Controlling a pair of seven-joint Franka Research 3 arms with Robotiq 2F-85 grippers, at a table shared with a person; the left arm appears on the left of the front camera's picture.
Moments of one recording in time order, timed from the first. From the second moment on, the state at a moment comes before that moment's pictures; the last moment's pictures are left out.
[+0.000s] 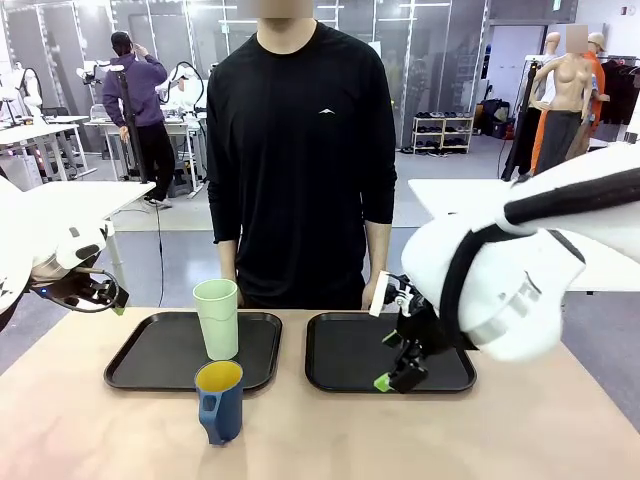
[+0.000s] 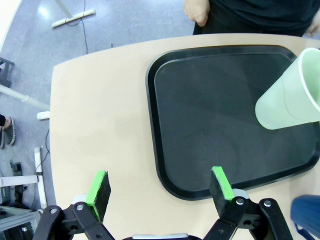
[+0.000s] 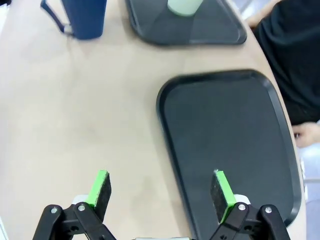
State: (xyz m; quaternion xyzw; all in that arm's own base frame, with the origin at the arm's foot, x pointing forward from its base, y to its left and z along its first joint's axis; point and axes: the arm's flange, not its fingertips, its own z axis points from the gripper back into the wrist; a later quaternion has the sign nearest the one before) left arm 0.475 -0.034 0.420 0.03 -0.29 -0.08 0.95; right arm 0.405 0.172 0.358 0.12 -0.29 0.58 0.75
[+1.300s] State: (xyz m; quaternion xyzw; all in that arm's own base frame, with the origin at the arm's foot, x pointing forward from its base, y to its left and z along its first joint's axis) left arm 0.475 -0.034 0.420 0.03 -0.29 -0.08 0.95; right arm 0.393 0.162 0.380 0.10 -0.24 0.60 0.76
